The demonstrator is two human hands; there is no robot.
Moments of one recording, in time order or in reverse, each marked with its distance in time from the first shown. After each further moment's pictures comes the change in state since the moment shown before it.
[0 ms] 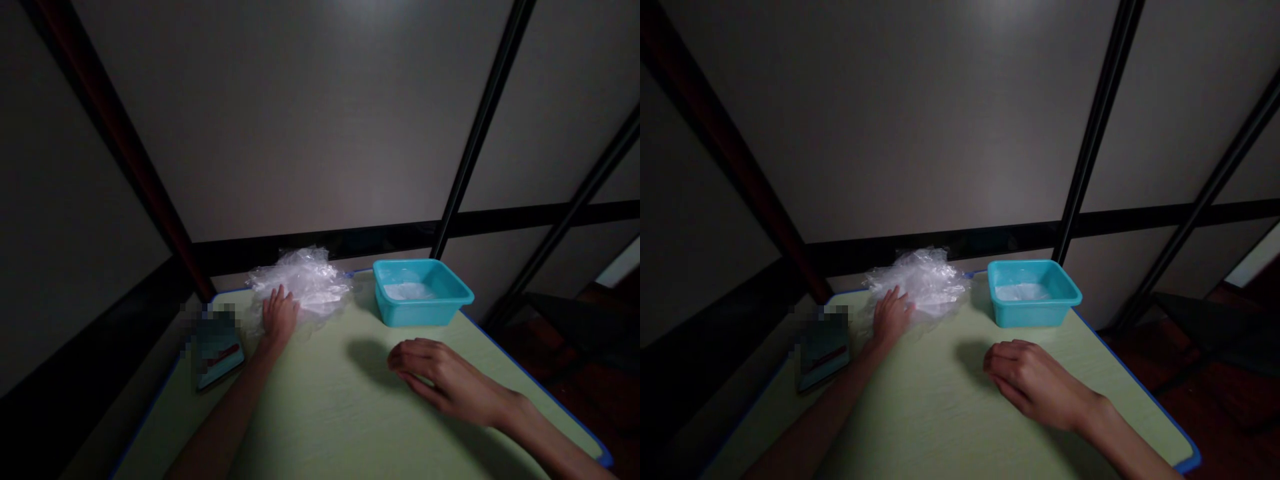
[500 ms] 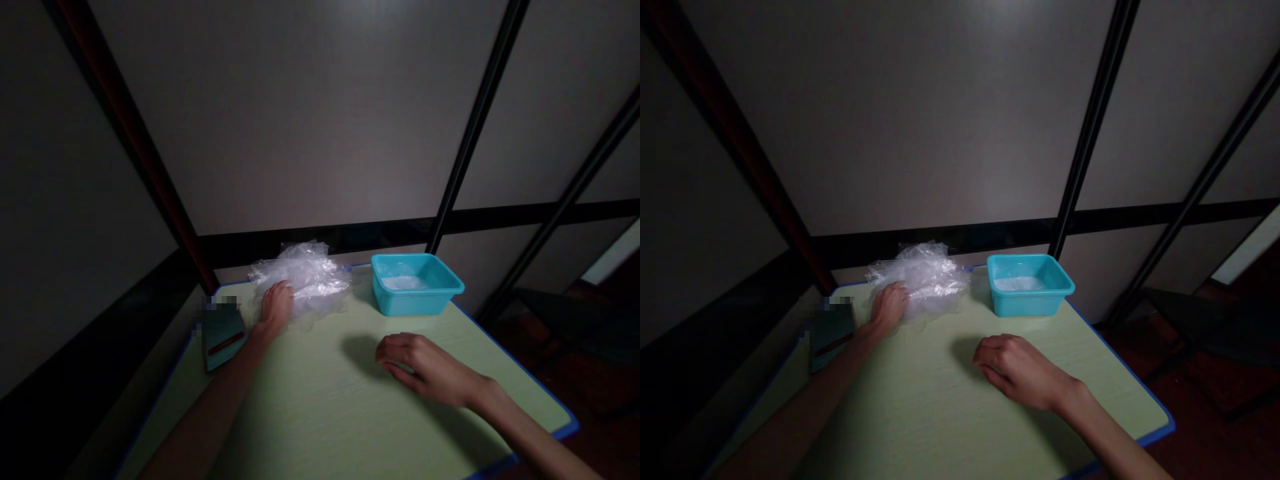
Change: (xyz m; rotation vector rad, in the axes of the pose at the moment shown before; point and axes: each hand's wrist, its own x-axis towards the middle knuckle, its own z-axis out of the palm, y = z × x) left_hand 0.008 -0.011 -0.018 0.021 -0.046 0.188; right_hand 0.007 -0.008 0.016 0.015 -0.059 0.015
